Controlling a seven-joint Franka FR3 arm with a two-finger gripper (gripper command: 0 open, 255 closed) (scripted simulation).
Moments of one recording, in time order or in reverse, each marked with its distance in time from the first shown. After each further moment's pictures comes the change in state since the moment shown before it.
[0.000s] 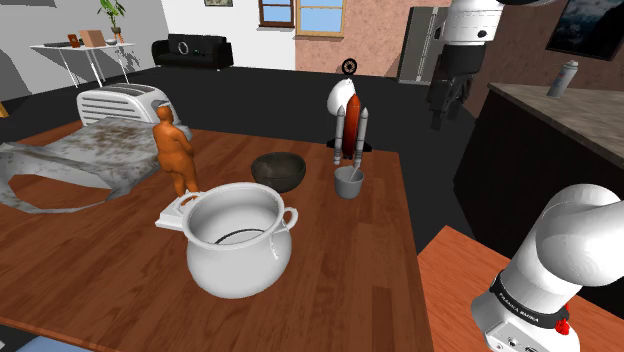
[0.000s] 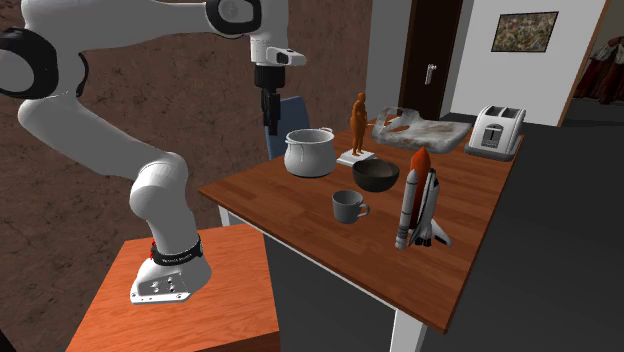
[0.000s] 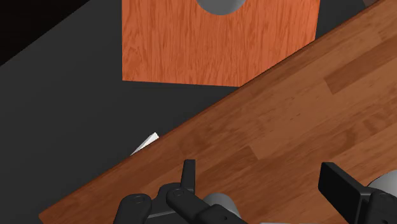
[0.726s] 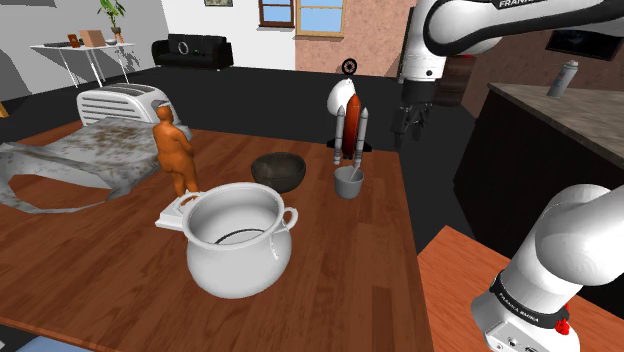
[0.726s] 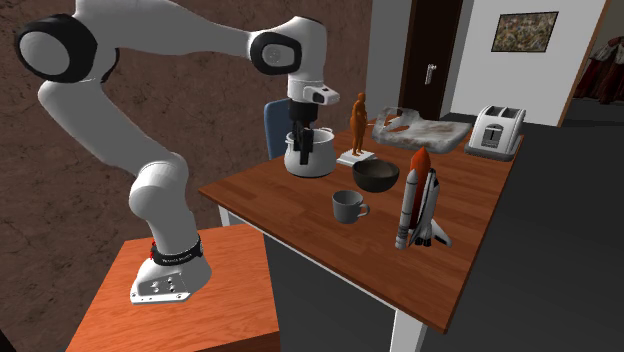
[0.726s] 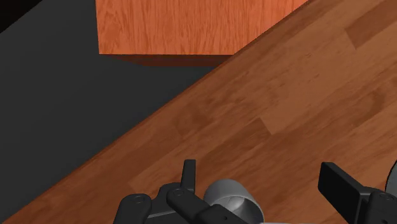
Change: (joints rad) arm -0.016 0.229 -0.048 -0.056 0.035 0.270 -0.011
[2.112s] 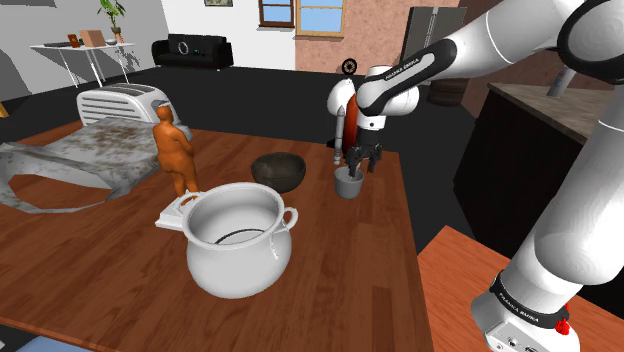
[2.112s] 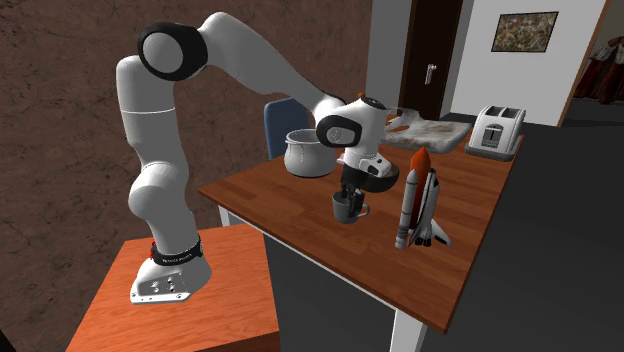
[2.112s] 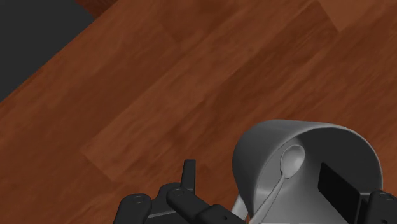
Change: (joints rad) arm -0.010 0.605 -0.068 0.148 0.162 0.418 -0.103
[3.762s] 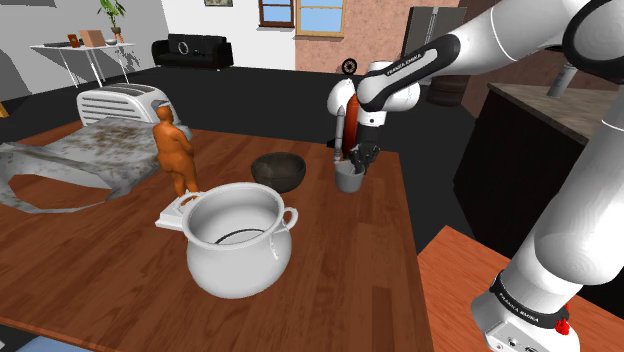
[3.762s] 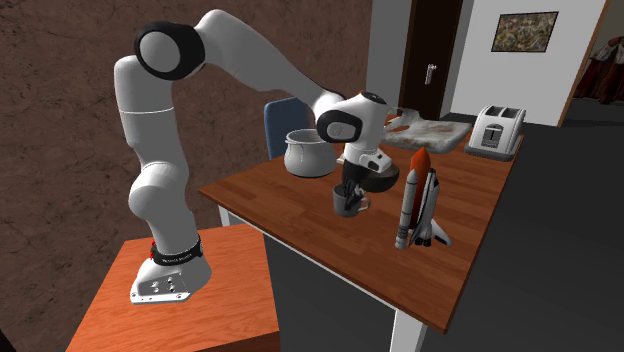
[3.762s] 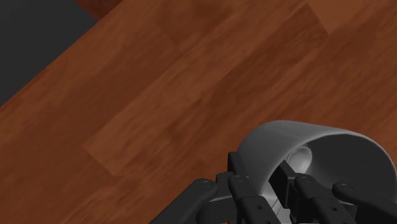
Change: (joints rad) arm 0.002 -0.017 0.001 0.014 -0.005 -0.029 0.011
